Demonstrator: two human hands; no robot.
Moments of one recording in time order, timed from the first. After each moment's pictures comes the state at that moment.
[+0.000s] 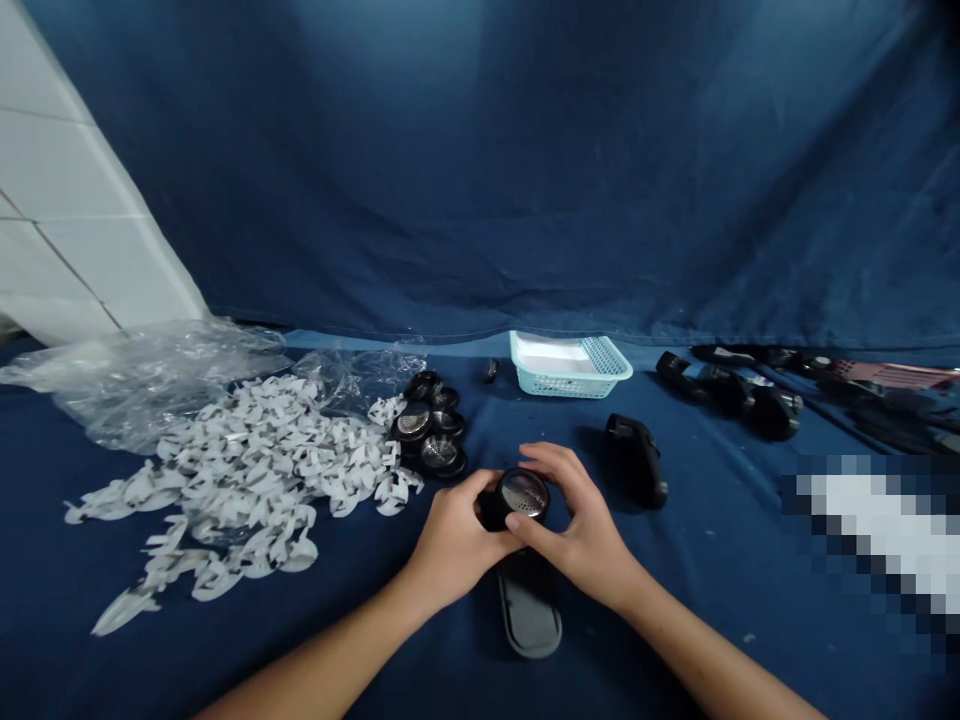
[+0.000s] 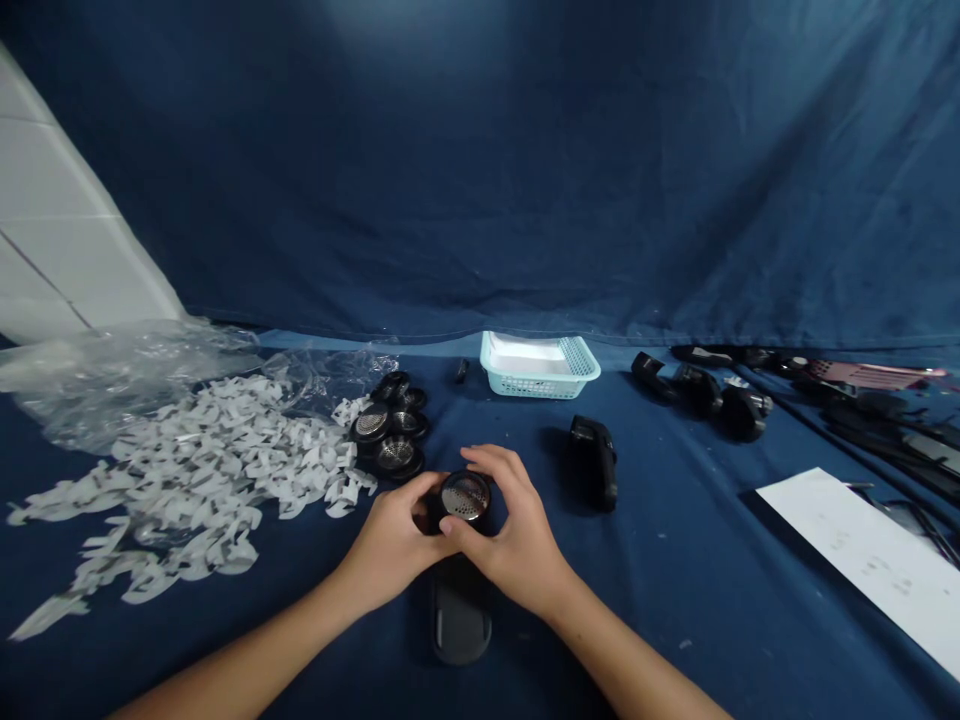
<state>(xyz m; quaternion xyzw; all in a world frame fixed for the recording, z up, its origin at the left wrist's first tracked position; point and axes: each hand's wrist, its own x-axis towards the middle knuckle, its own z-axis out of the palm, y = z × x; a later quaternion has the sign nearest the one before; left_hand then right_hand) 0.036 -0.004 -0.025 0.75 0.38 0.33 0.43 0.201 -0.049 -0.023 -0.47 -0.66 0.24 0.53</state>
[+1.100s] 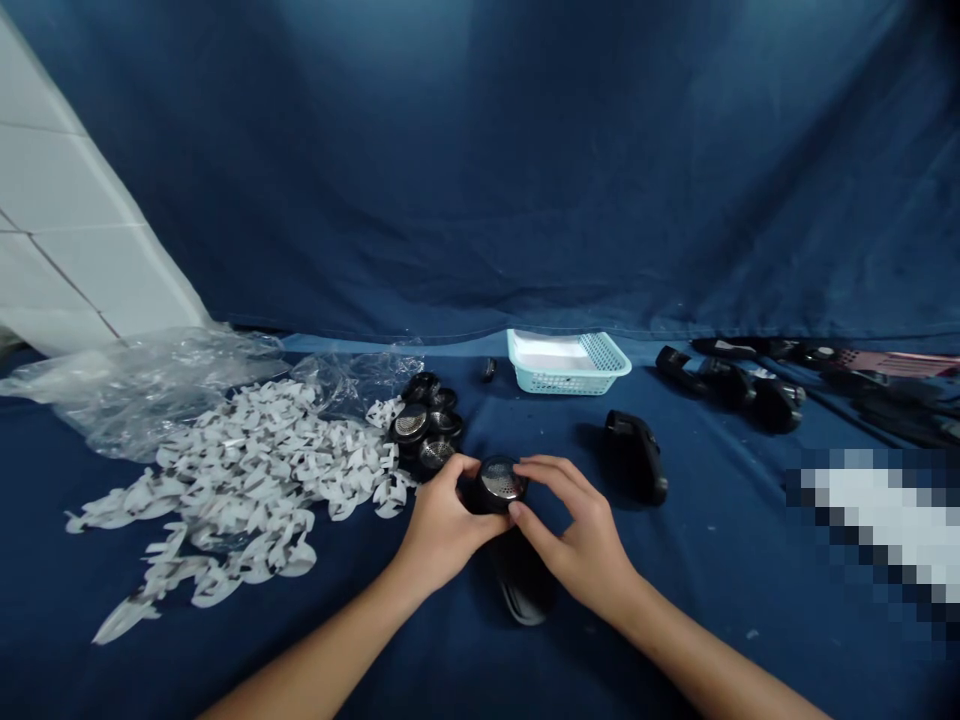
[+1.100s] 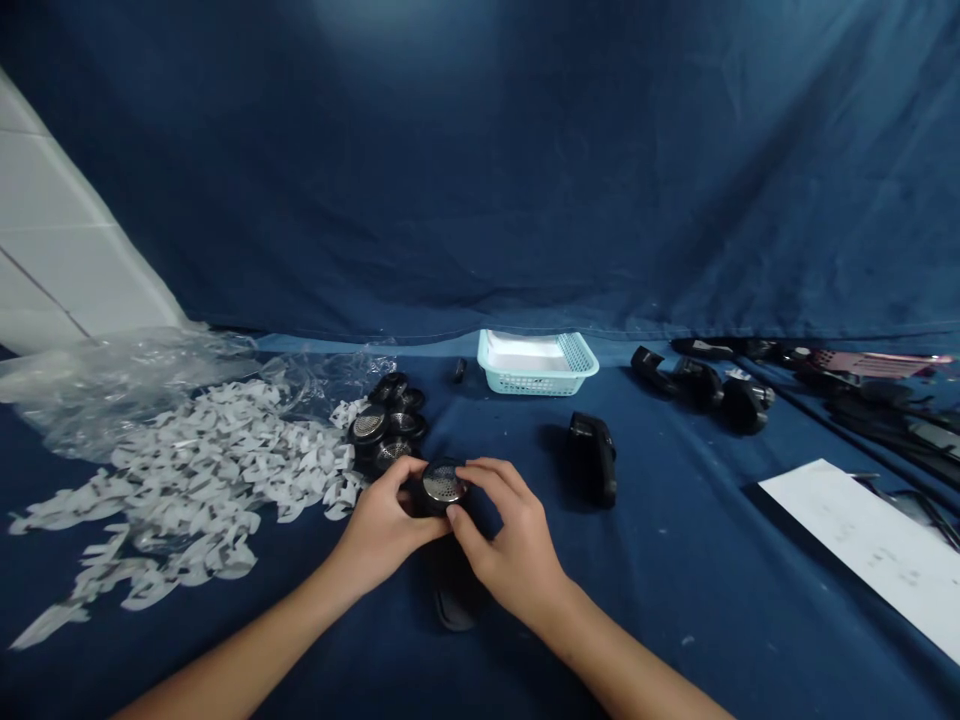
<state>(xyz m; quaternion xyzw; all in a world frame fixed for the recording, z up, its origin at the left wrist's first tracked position) 0.031 0.008 -0.028 0.71 0.45 0.36 0.41 0.197 -0.056 -0.024 -0.52 -0.67 0.15 0.51</state>
